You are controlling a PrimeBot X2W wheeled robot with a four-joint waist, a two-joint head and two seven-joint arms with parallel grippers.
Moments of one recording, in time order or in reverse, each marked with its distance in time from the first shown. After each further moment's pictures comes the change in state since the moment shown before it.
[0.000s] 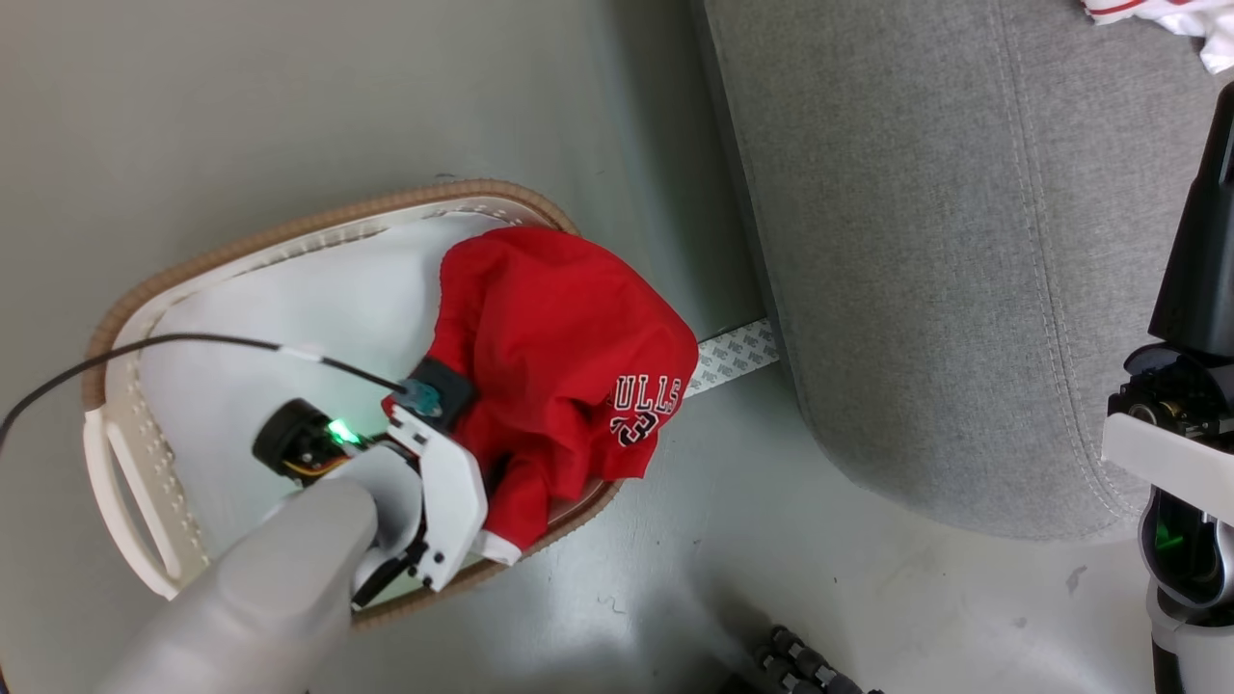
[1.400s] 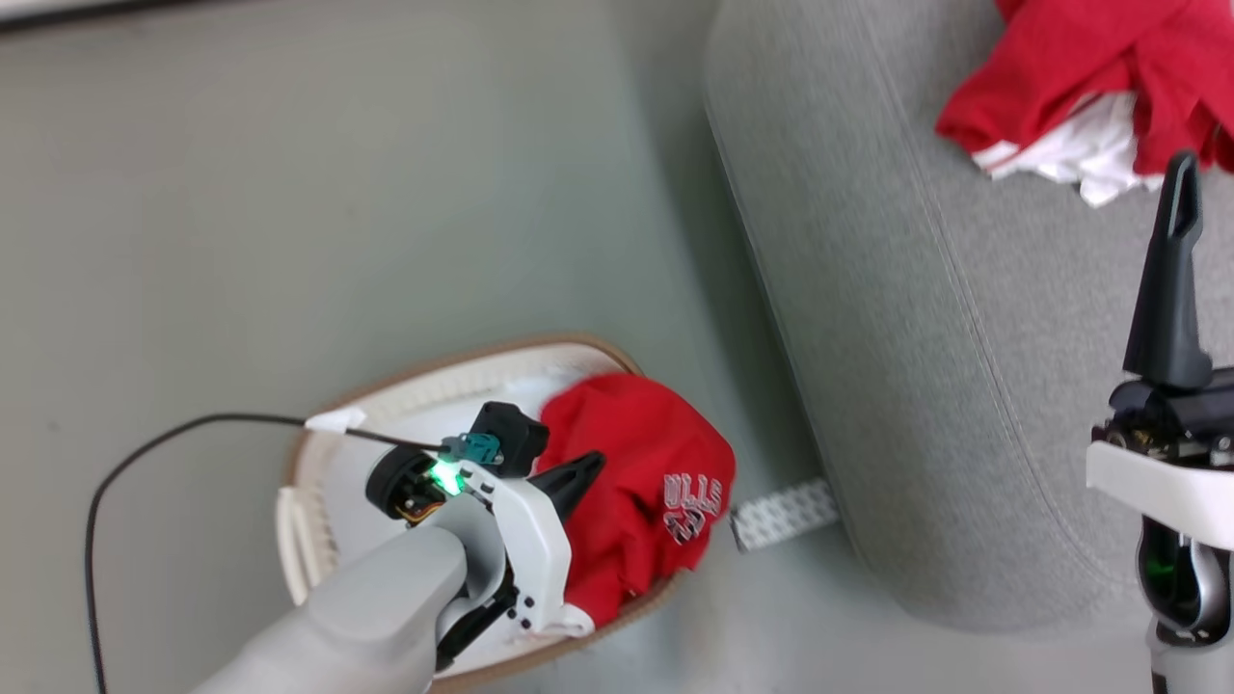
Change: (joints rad) left arm -0.028 -0.097 -0.292 0.030 -0.346 0.000 -0.311; right arm 0.060 0.002 -0.046 0.083 -0.129 0.000 0.000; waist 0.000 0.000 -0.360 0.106
